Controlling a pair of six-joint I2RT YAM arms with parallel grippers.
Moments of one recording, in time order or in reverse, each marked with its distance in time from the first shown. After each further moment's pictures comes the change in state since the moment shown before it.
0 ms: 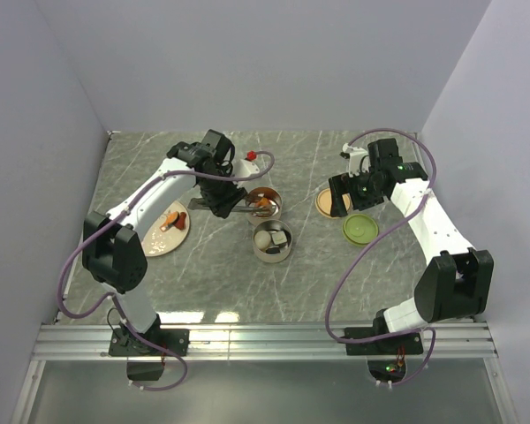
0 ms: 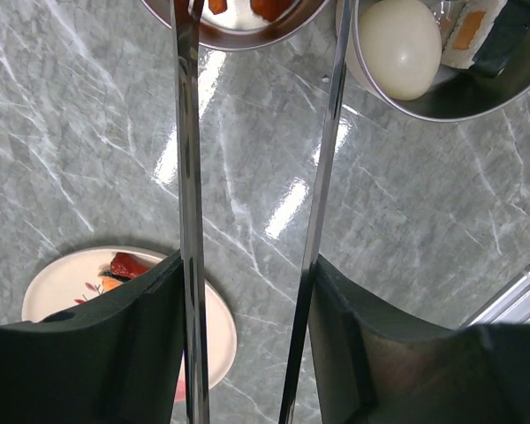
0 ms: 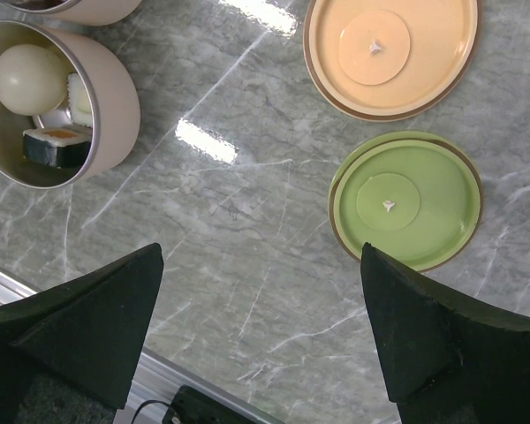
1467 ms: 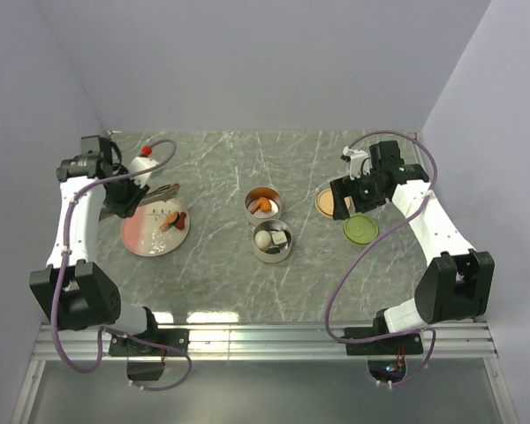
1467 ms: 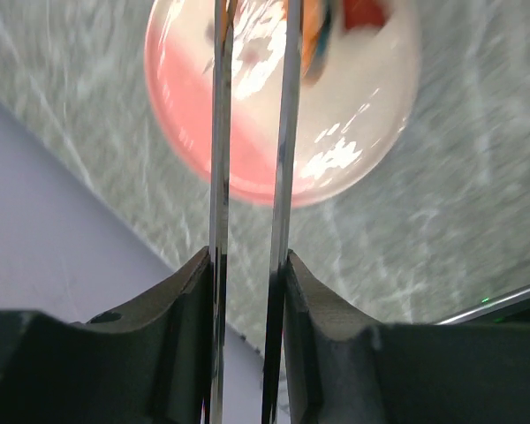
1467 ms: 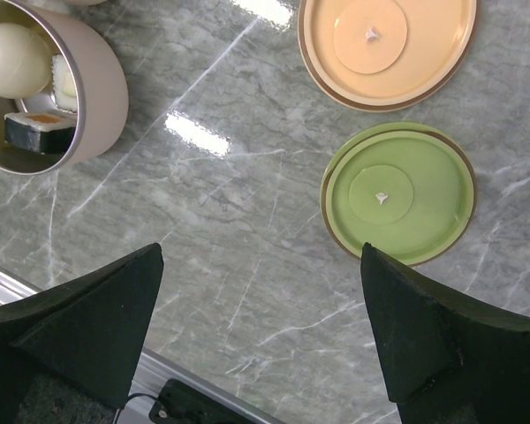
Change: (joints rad) left arm 0.689 -0.320 -0.212 -0.083 -0.040 0.338; right arm -0.013 -0.010 -0.022 -0.009 0.001 -0.047
